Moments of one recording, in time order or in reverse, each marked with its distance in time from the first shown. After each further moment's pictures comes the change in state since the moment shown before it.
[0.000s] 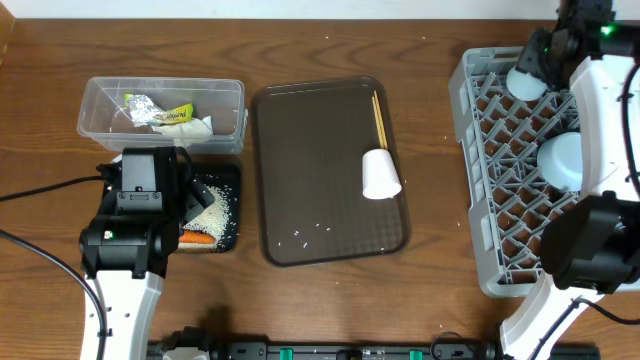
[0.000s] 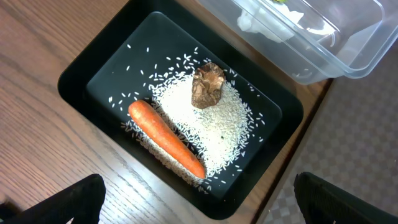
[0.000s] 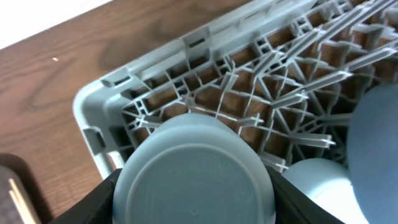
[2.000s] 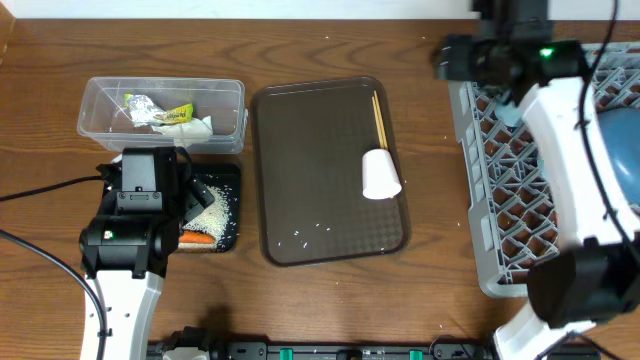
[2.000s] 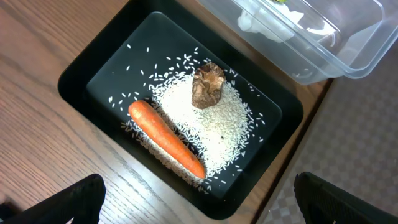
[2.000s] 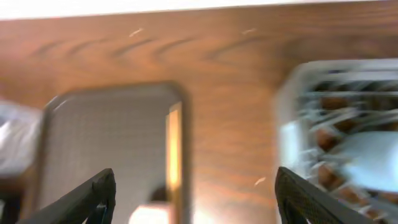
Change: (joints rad) left arm 0.000 0.000 0.000 0.000 0.000 0.000; right arm 0.285 -0.196 -0.135 0.069 -0.285 -0.122
